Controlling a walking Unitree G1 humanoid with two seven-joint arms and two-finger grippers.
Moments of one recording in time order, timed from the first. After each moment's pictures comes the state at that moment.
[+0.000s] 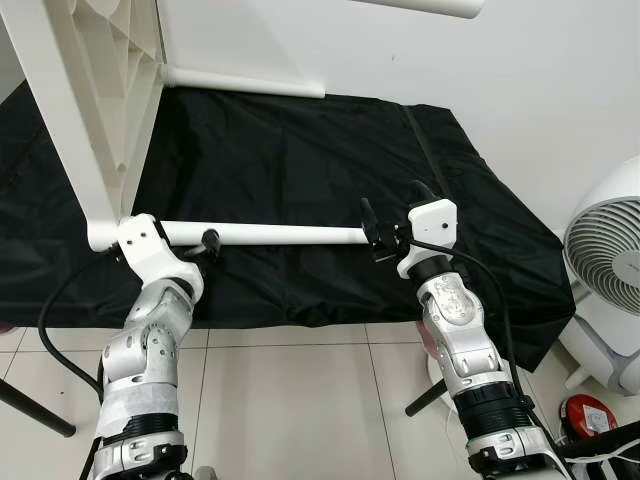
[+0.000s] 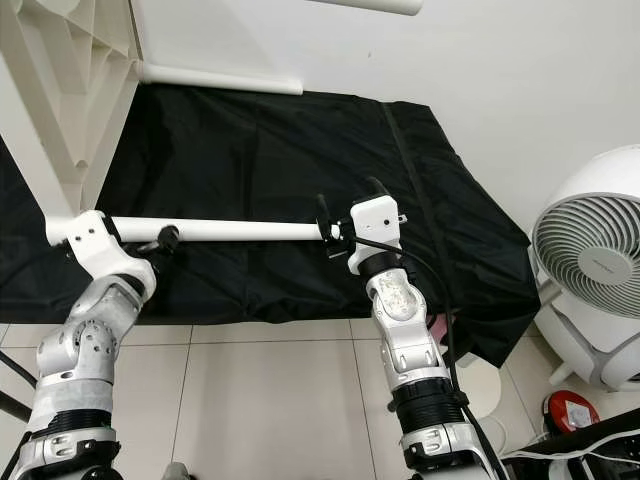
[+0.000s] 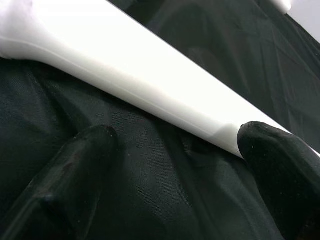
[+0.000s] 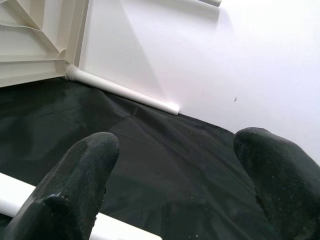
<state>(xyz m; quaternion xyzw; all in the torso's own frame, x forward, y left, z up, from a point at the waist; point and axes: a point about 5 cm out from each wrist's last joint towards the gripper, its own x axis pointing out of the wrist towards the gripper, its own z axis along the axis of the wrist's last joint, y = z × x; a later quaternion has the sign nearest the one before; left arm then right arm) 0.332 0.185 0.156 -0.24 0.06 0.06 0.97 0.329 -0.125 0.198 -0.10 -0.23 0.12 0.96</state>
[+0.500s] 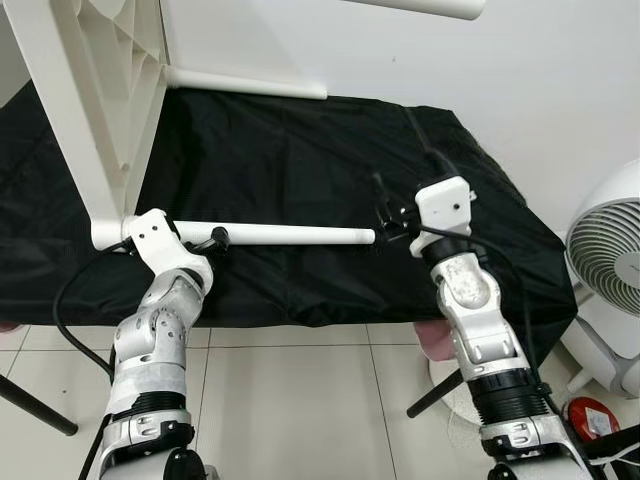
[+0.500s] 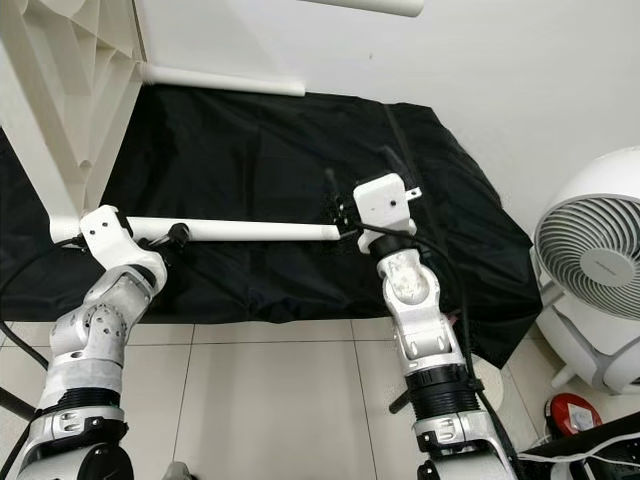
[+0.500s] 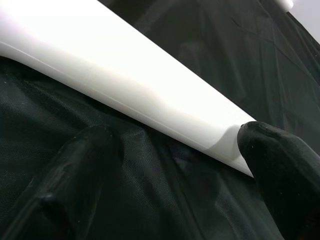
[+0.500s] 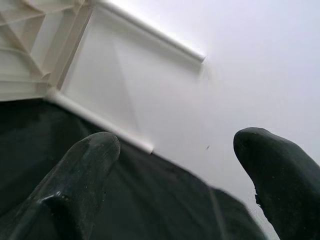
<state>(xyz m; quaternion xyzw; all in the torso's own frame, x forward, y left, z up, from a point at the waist) 0.348 0.178 0.159 -0.26 0.08 0.06 0.96 0.330 -0.131 0.245 -0.18 -0.31 0.09 0.93</state>
